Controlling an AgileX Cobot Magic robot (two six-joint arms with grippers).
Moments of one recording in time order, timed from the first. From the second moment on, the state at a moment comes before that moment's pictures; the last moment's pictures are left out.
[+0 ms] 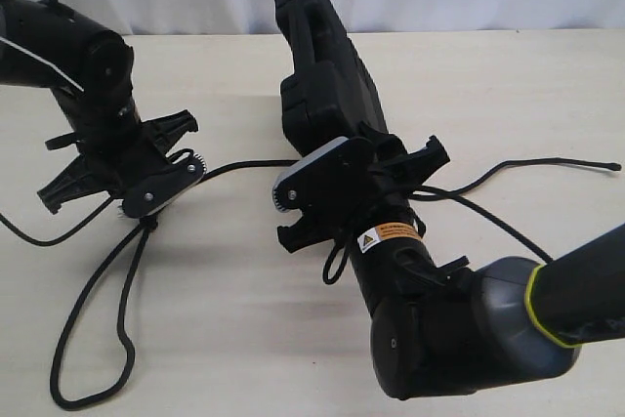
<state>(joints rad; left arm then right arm) -0.24 1.93 -1.14 0.18 0.73 1.88 0.98 1.92 -0.67 0.93 -1.11 -0.80</state>
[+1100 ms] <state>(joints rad) -0.24 1.93 -1.14 0.02 0.70 1.82 0.98 1.92 -0.67 0.93 -1.11 -0.81</state>
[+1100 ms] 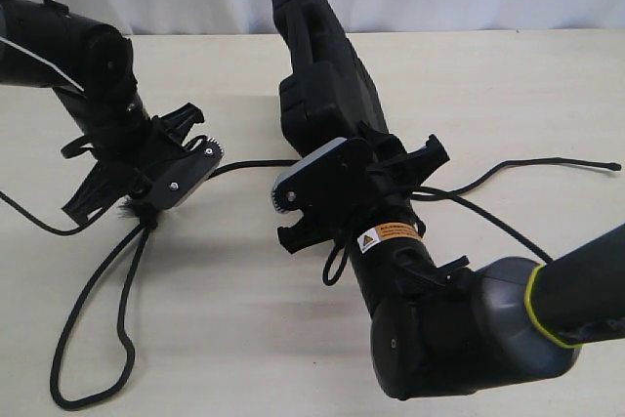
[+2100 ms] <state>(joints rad) -0.27 1.99 -1.13 0.26 0.68 2.11 0.98 1.92 -0.67 0.93 -1.11 -0.83</state>
